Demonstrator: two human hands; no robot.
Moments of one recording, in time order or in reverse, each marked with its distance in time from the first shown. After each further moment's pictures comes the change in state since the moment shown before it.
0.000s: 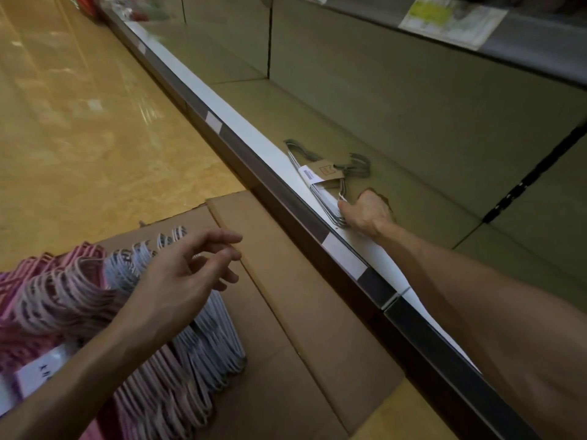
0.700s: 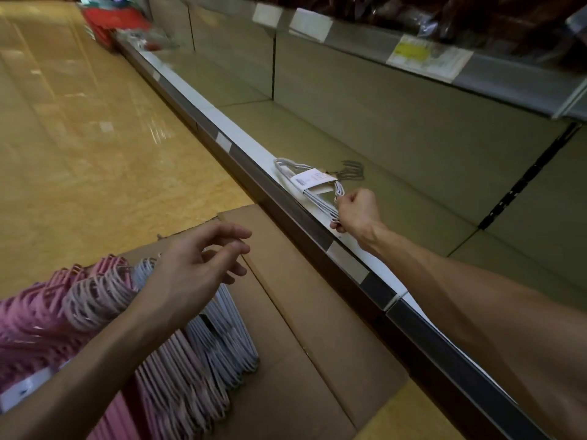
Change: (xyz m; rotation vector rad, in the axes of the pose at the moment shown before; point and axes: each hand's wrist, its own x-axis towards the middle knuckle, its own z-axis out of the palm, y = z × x) left_hand -0.006 0.031 -0.016 0.001 0.007 0.009; right_hand -0.040 -0.037 -0.009 0.529 0.038 0.003
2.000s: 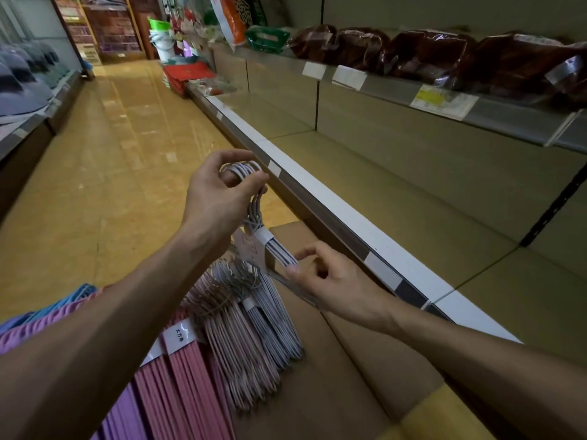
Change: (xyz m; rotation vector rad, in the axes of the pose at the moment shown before) left_hand 0.000 0.085 -0.049 -0.194 0.344 0.068; right_hand -0.178 -0.032 0.005 -0.084 -0.645 -0.504
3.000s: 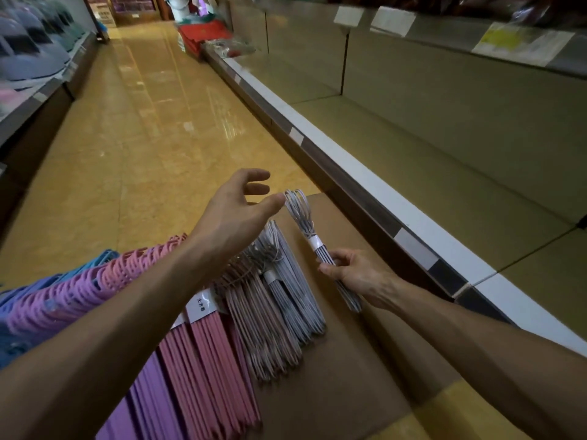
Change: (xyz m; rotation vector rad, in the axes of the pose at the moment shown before) left_hand -0.019 -0.046 -0.027 0.328 -0.191 -0.123; right_hand 0.052 0.085 0.041 0.230 0.020 0.433
